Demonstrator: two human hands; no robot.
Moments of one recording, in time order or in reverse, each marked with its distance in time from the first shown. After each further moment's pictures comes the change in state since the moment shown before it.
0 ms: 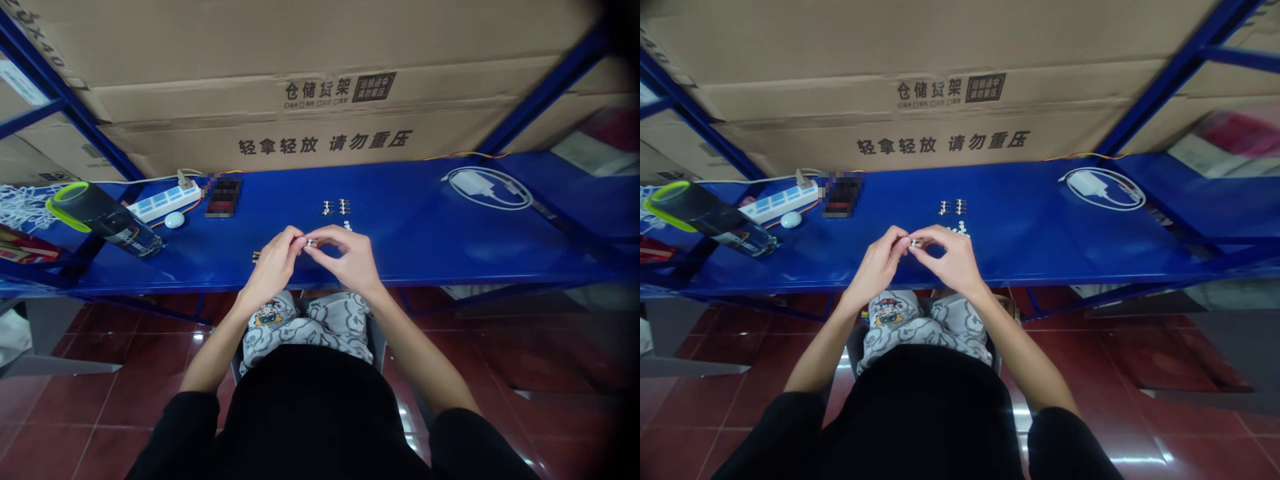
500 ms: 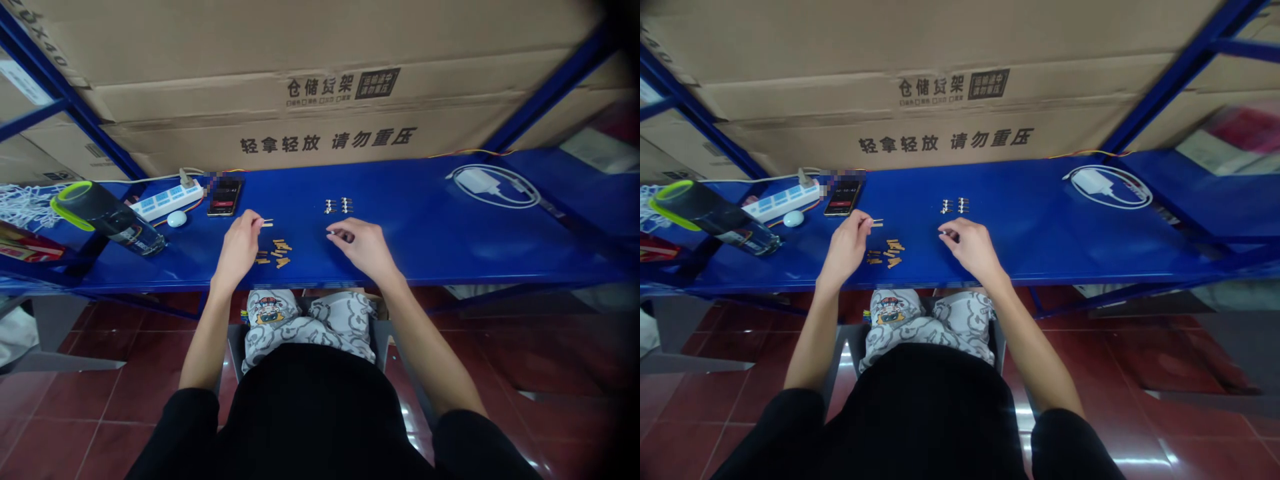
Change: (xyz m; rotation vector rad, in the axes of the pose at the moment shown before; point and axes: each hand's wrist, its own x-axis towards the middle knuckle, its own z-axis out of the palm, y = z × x) left_hand 0.008 -0.045 -0.047 0.364 0.170 -0.111; right_hand 0.014 0.049 -0.032 -0.421 -0.019 0.018
